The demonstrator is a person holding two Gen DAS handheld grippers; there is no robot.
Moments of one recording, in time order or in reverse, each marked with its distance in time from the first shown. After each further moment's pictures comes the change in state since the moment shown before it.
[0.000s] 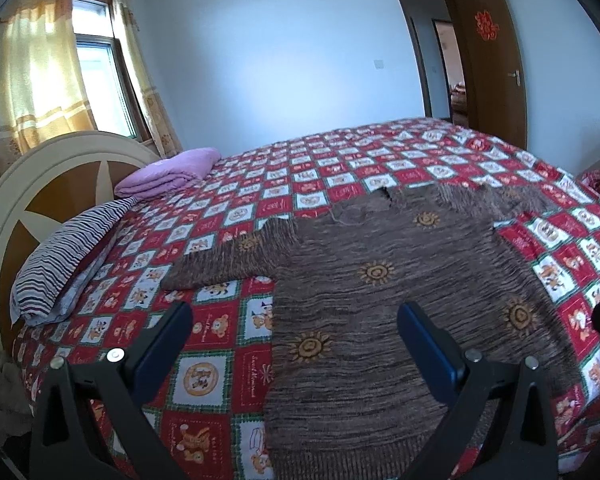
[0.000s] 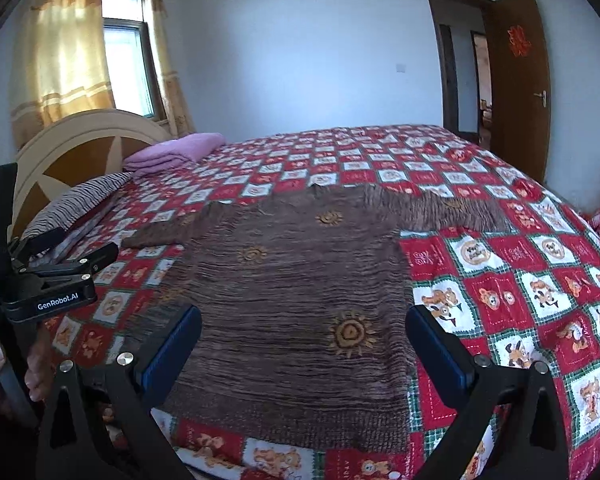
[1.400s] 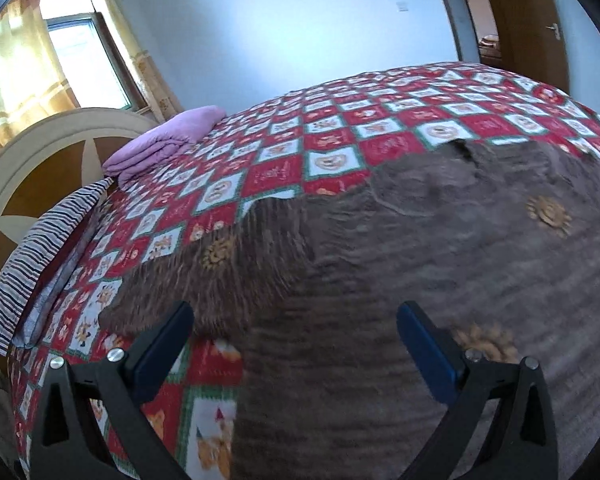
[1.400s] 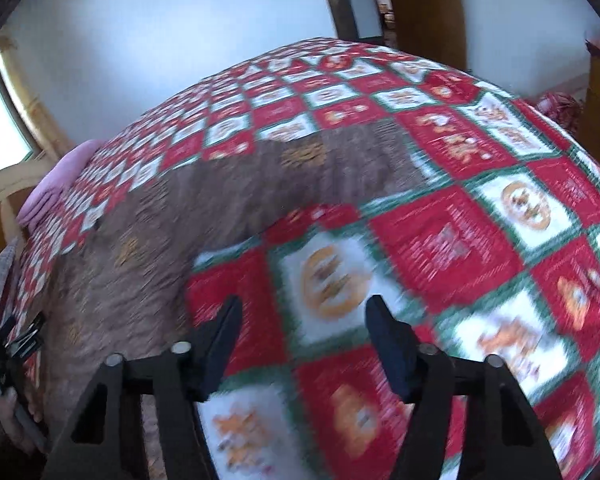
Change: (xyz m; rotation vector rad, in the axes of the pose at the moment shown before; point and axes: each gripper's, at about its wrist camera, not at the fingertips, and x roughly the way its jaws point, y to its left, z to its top) left arm 0.229 -0.021 0.041 0.028 0.168 0.125; right arm 0.170 -0.240 0.058 0.352 0.254 -0.219
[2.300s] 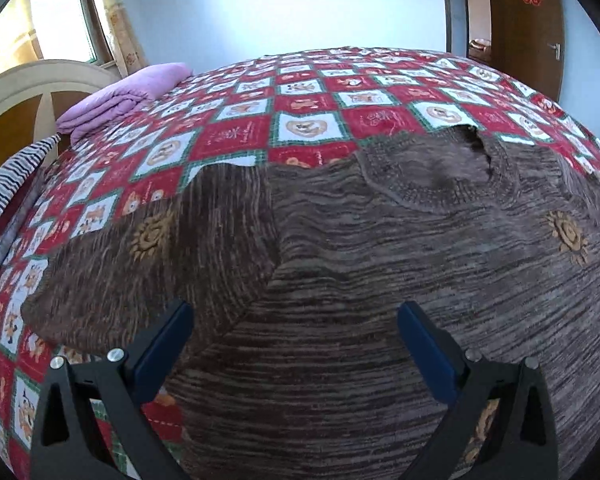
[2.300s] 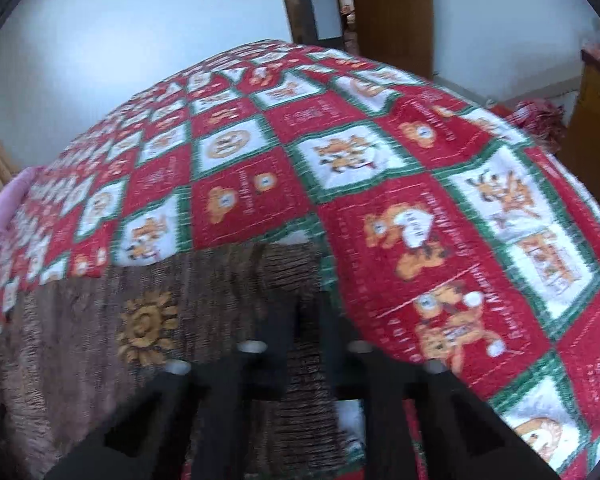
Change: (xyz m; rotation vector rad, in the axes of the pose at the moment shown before) left arm 0.060 -0.002 0.006 -0.091 0.115 -0.193; right arm 0.124 -0.077 0.140 0.037 0.004 -0.120
